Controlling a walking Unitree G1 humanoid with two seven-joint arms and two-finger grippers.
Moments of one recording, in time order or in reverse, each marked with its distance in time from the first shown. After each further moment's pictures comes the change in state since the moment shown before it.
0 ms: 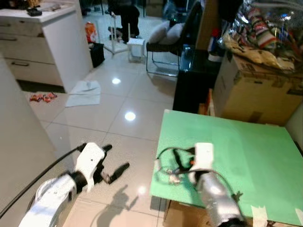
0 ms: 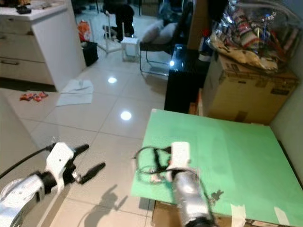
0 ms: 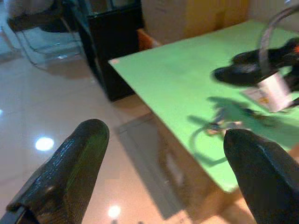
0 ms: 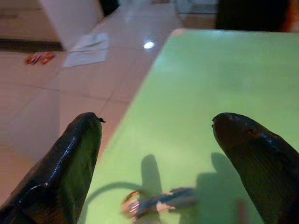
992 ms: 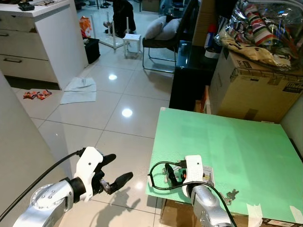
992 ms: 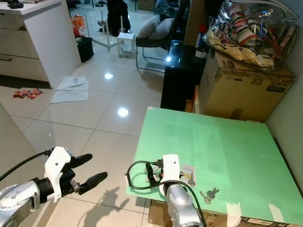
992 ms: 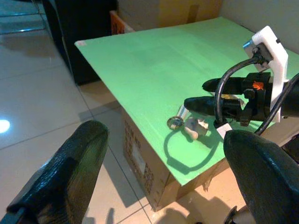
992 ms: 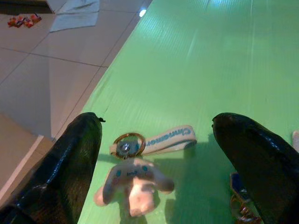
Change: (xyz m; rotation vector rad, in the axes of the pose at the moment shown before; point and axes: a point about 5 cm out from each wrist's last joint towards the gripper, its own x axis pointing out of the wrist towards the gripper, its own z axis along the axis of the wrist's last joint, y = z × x) left arm -0.011 -0.010 0.004 -0.111 0.054 -0.083; right arm -0.006 0.011 -0.037 -0.023 0.122 -0.003
